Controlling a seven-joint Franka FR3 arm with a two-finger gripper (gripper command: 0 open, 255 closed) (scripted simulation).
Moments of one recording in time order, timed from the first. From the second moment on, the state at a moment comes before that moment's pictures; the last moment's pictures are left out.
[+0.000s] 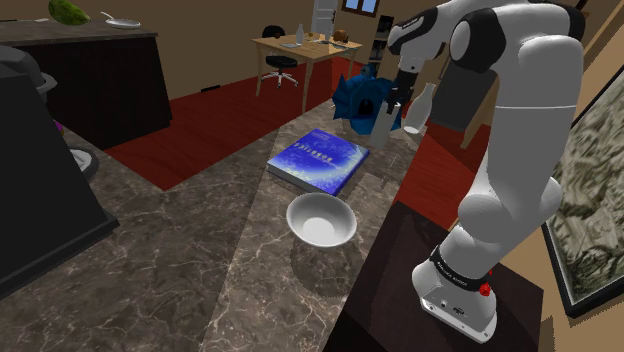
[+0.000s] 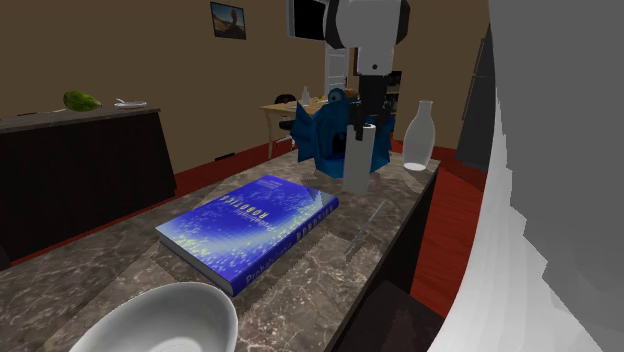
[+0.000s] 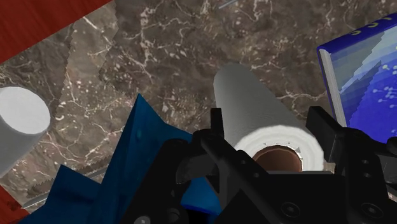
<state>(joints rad) -0.32 0.40 -0.53 -1.63 0.22 1.89 -0.72</state>
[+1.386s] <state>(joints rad) -0.34 0.37 -0.55 -1.39 0.20 1.63 -0.69</state>
